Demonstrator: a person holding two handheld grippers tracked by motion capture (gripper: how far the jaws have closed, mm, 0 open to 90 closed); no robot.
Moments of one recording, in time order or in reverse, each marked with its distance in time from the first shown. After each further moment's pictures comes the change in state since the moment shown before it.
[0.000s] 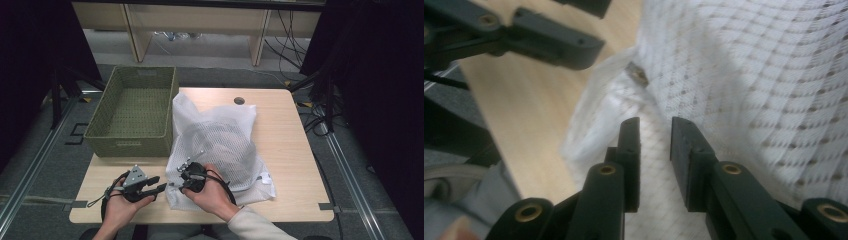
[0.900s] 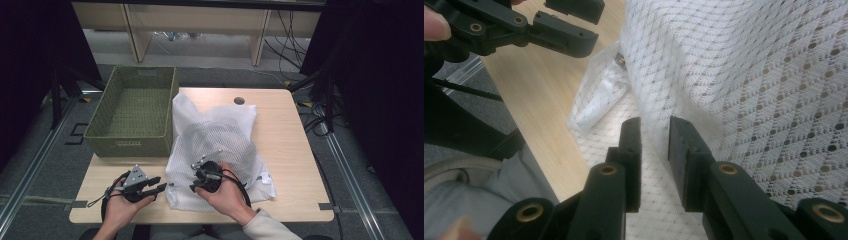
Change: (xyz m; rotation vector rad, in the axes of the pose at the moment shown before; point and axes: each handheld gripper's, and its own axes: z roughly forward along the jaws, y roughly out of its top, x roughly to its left) left arm -0.002 0.001 -0.002 0.003 0.005 0.012; right arm -0.008 -0.019 -0.045 -0.056 -0.002 0.035
